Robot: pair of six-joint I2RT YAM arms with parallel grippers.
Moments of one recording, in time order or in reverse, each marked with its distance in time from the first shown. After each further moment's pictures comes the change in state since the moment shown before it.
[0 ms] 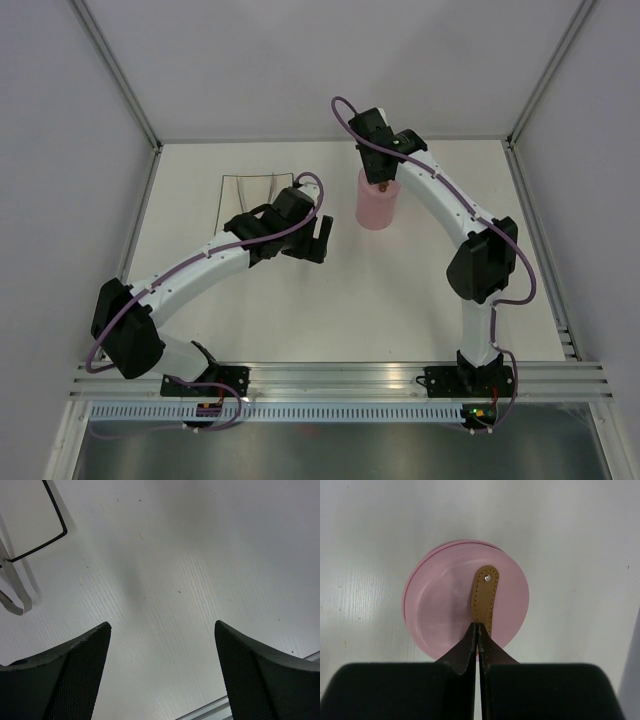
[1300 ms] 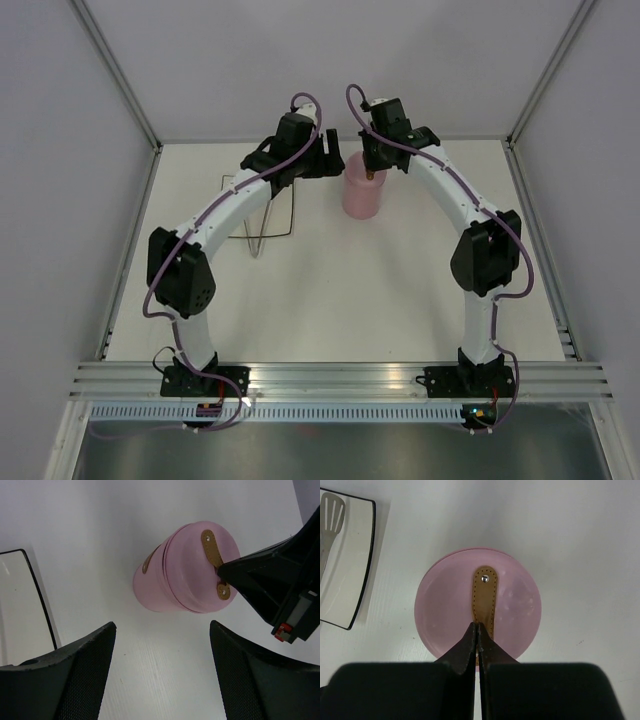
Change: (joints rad) left arm 0.210 0.425 0.554 0.195 0.113 -0.084; right arm -0.109 0.042 -0.041 0.246 -0.376 -0.026
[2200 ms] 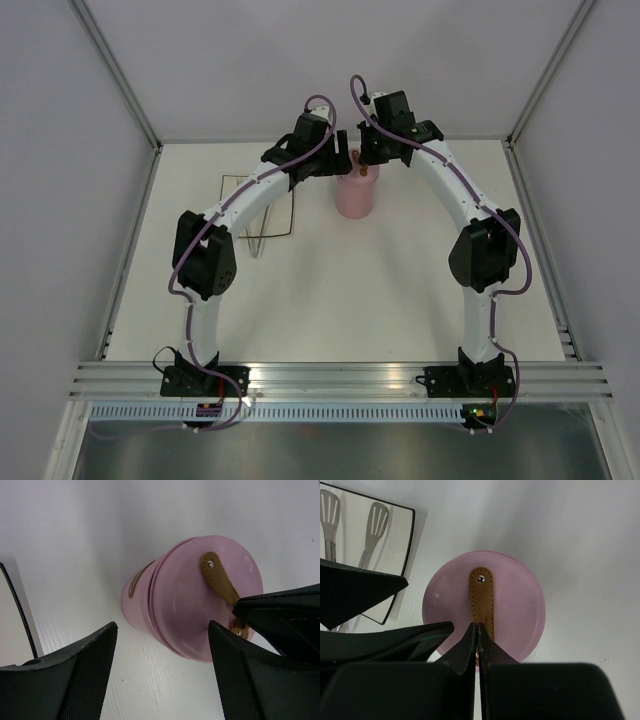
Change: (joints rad) left arm -0.004 0.211 0.148 0.002 -0.006 -0.008; right arm -0.030 0.027 0.065 -0.013 -0.153 0.027
